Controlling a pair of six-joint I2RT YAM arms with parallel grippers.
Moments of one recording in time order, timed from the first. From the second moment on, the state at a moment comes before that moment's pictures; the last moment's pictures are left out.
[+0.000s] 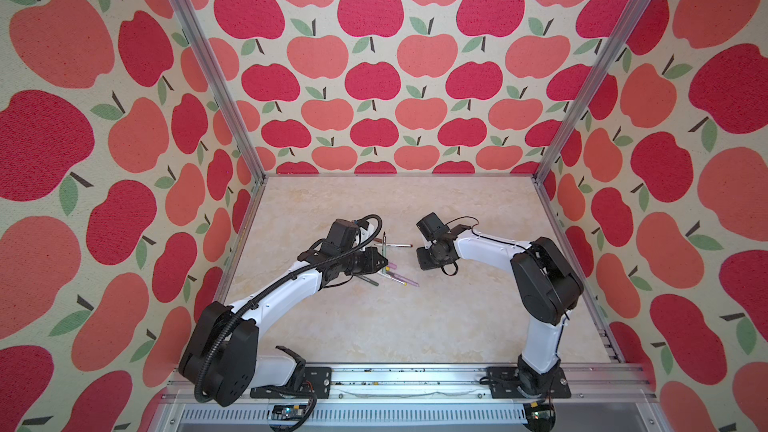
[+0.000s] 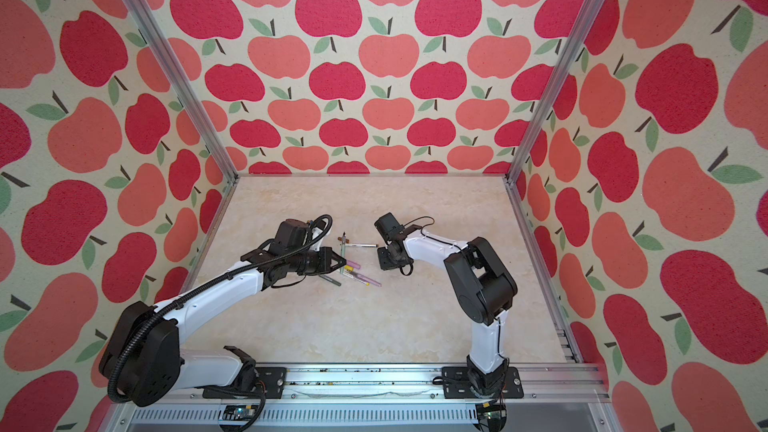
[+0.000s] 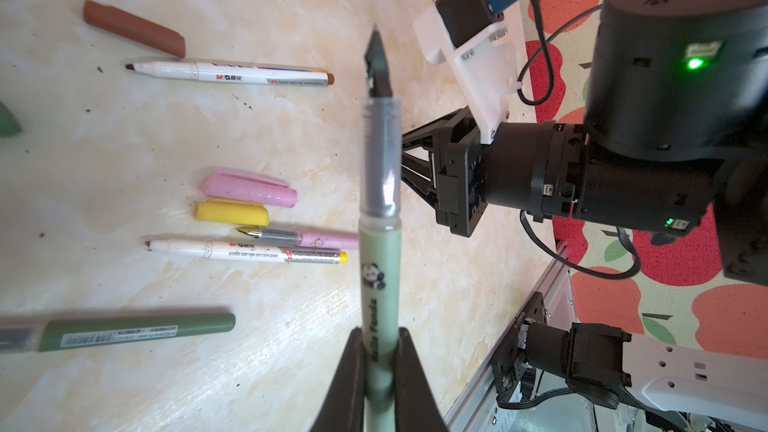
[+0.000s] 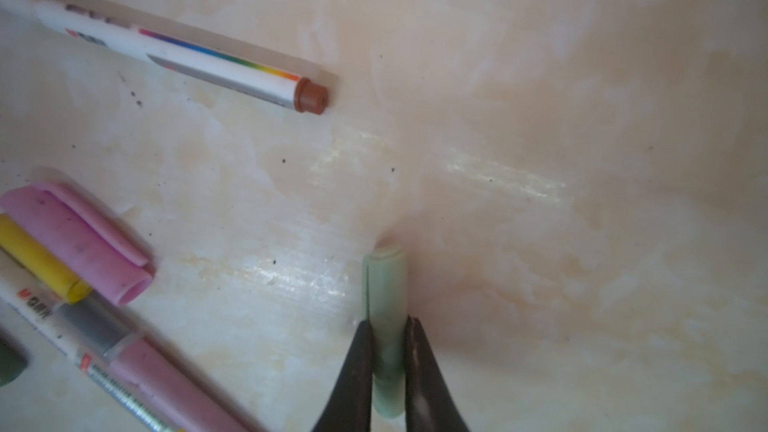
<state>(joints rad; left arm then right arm) -0.50 1.34 0.82 -0.27 0.49 -0.56 0.71 1.89 1.22 -0.55 0.01 0.37</state>
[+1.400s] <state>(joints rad) -0.70 1.52 0.86 0.03 0.53 -0.62 0.59 1.54 1.18 -0.33 -0.15 0.61</state>
